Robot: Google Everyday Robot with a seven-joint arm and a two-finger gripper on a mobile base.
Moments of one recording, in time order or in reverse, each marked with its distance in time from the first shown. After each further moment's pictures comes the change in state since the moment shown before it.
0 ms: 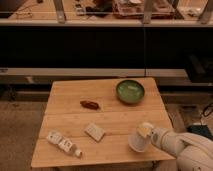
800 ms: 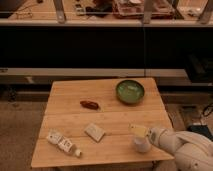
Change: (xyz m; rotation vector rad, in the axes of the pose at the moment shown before) arm 0.000 0.004 0.007 -0.022 -0.017 -0.012
